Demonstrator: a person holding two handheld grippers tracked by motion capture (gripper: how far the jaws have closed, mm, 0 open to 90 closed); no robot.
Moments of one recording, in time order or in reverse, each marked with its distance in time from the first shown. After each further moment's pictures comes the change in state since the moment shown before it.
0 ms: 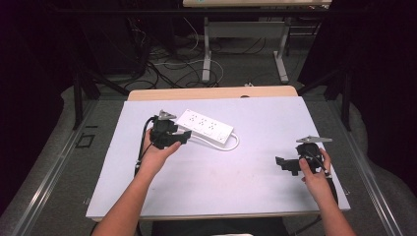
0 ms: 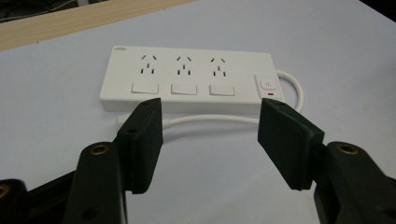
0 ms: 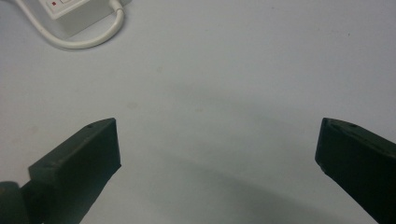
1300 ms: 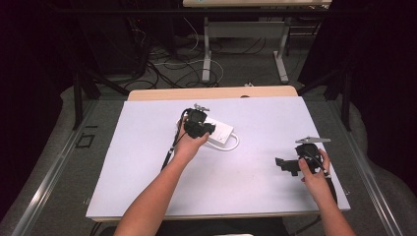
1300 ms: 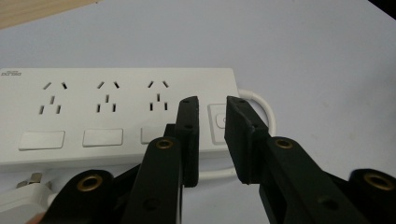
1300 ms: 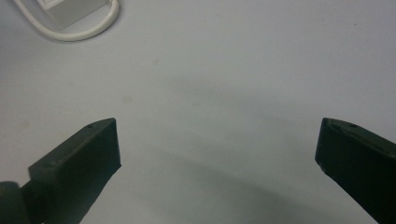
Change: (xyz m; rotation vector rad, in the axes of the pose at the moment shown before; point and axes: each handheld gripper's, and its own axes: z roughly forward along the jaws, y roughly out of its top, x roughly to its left) left arm -0.042 0.036 0.082 0.098 -0.081 0.001; right arm -0.004 -0.003 0.006 0.015 0.002 -0.012
